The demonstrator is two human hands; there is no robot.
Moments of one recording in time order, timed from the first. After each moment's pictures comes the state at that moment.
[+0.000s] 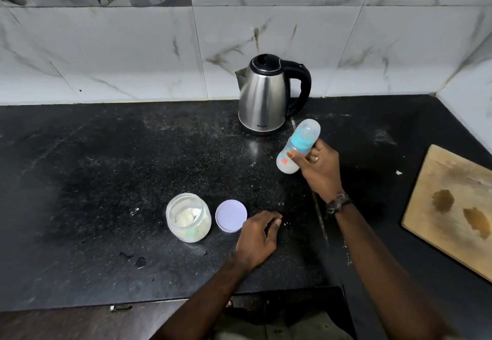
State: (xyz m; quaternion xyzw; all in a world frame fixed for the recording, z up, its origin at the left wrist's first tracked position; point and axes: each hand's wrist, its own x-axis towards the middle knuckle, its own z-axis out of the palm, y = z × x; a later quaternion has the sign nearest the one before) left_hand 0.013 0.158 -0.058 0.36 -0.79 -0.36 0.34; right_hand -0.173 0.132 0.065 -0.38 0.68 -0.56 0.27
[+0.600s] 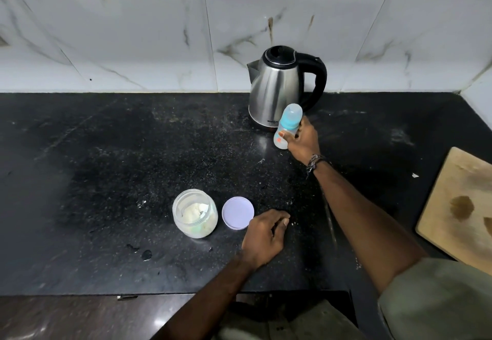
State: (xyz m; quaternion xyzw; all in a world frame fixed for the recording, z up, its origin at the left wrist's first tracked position) left_hand 0.012 0.158 -0.061 0.36 -0.79 -0.36 0.34; right_hand -0.193 0.019 0.013 -0.44 0.76 -0.43 0.21
